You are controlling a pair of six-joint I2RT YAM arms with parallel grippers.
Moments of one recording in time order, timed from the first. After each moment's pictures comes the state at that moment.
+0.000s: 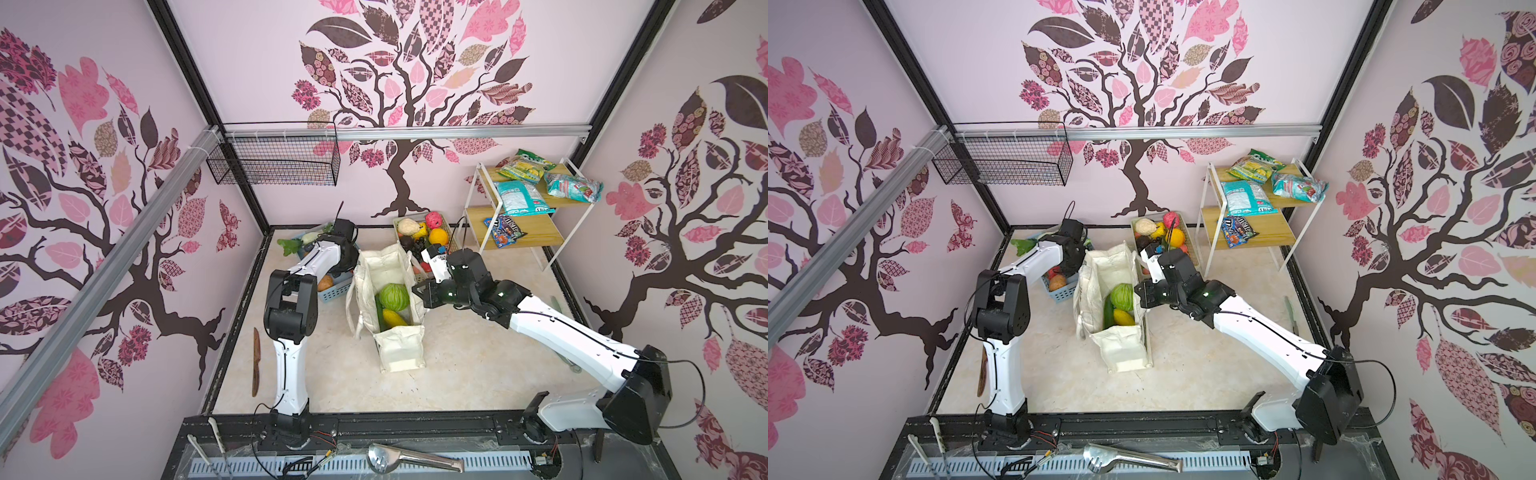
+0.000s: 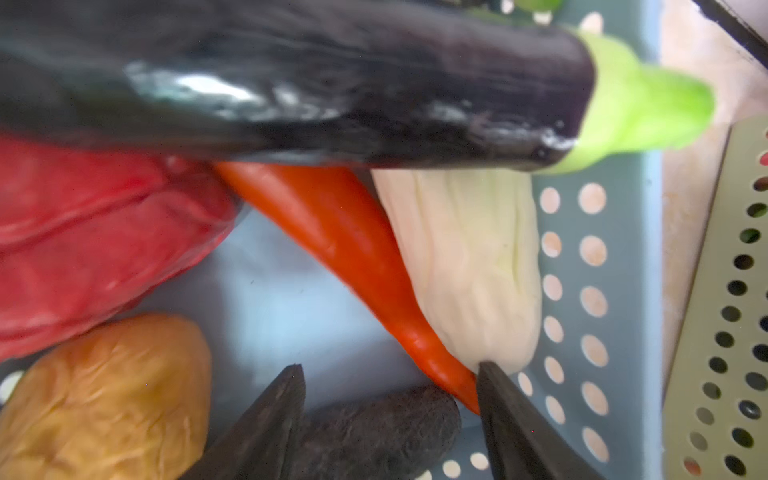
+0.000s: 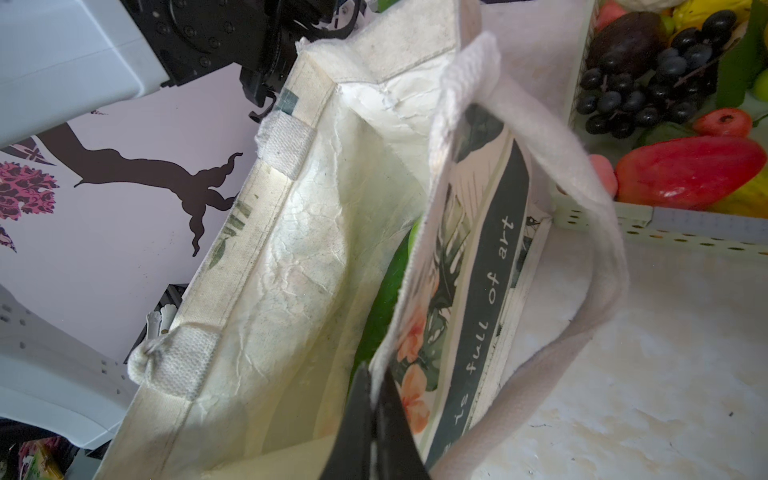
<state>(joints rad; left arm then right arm) -0.20 2.16 1.74 -0.71 -0.10 -0.64 0.71 1.36 1.17 -0.39 -0.21 0.45</state>
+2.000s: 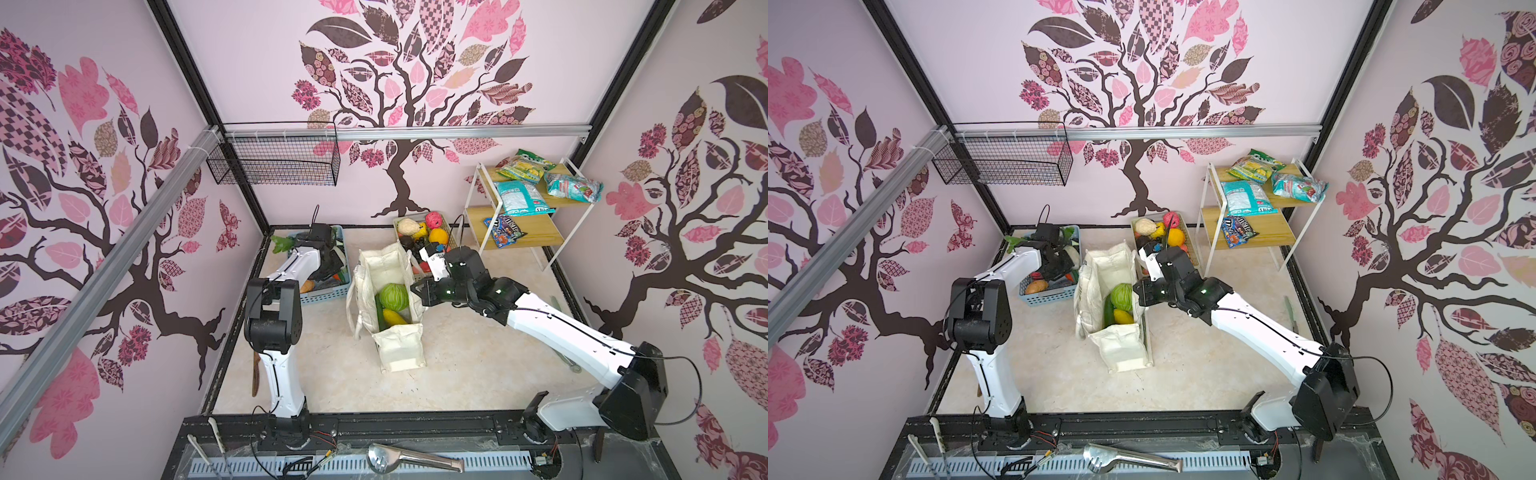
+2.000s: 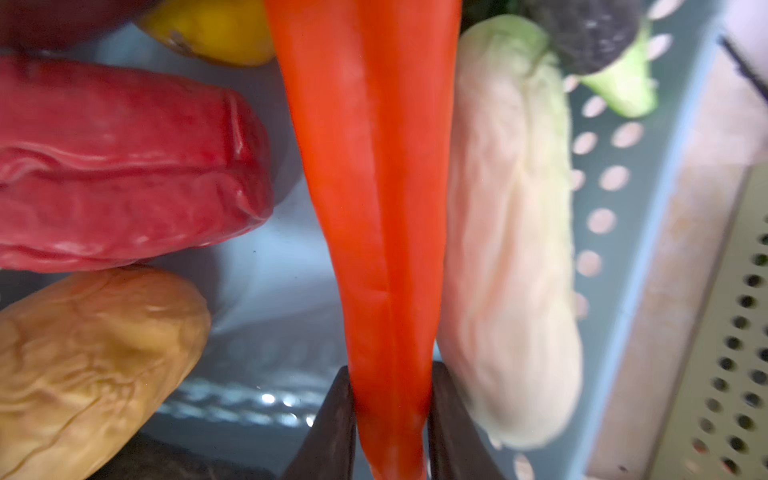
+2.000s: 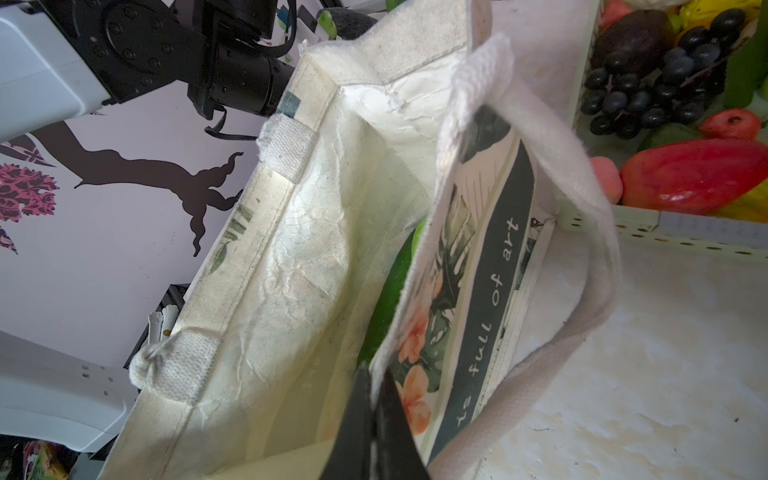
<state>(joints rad) -0.08 1.99 1.55 -0.67 0.01 -0.63 0.71 1.38 1.20 -0.40 -0.22 0.45</state>
